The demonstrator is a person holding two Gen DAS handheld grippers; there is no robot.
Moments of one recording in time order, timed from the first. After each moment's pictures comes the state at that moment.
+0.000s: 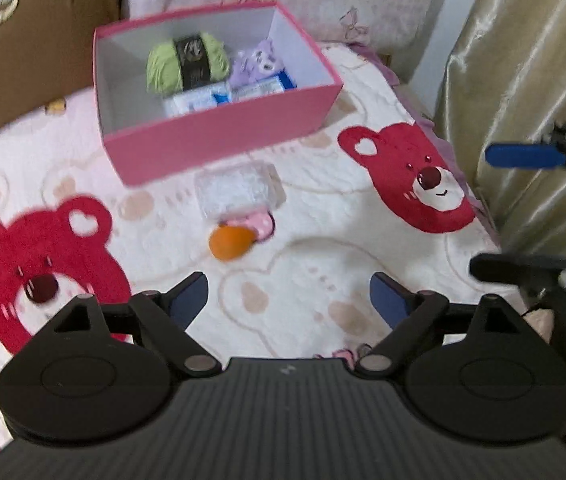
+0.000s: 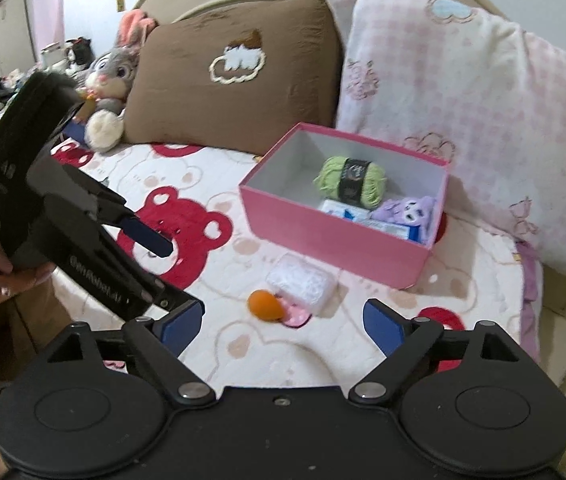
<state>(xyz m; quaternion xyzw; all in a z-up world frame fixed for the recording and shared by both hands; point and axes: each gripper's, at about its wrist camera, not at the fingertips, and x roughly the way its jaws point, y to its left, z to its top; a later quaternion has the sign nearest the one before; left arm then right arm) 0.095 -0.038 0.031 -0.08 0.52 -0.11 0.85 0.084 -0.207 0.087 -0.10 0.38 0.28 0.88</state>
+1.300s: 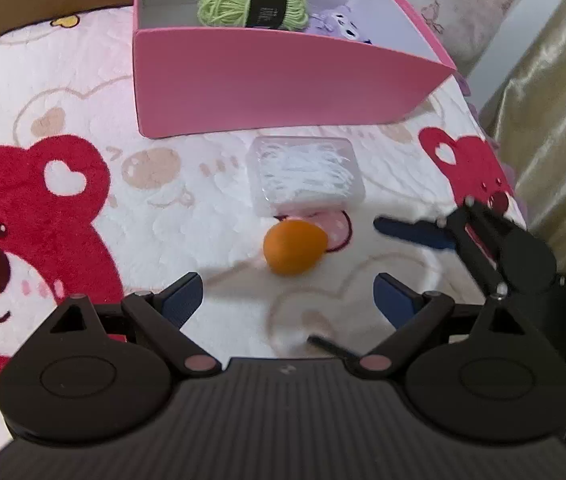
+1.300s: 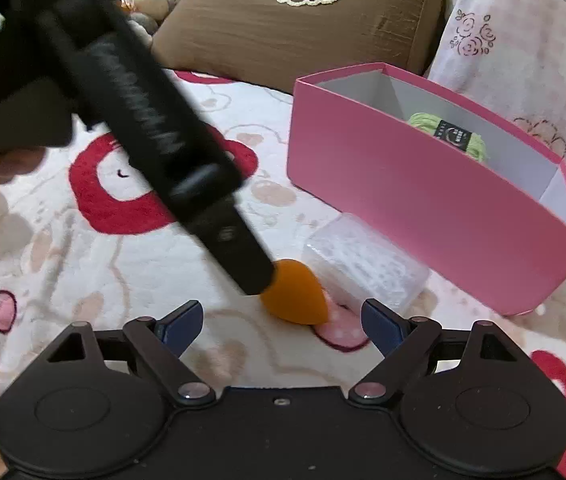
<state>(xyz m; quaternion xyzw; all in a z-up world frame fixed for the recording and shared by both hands) 0.143 0.013 -0.095 -0.16 0.50 -0.09 0.84 0.132 -0.125 -0.095 -0.20 0.32 0.32 0.87</state>
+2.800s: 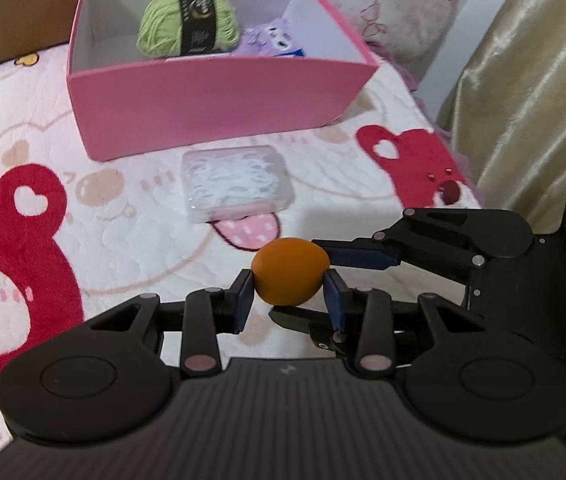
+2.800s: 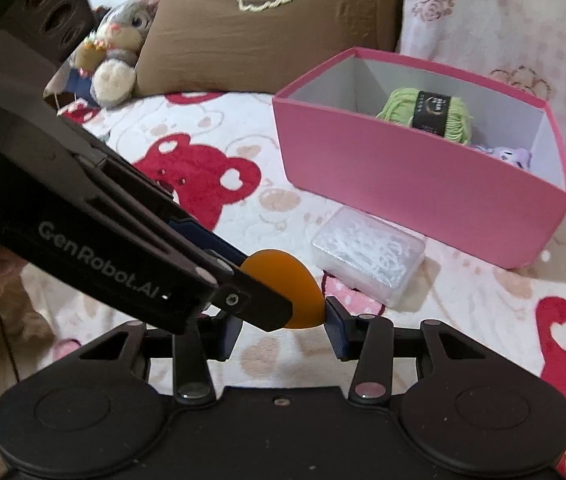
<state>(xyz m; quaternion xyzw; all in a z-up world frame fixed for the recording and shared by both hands) 0.122 -0.028 -0.053 -0.13 0.49 -0.13 0.85 0.143 -0.145 -0.046 -0.09 0.39 0.32 0.86</state>
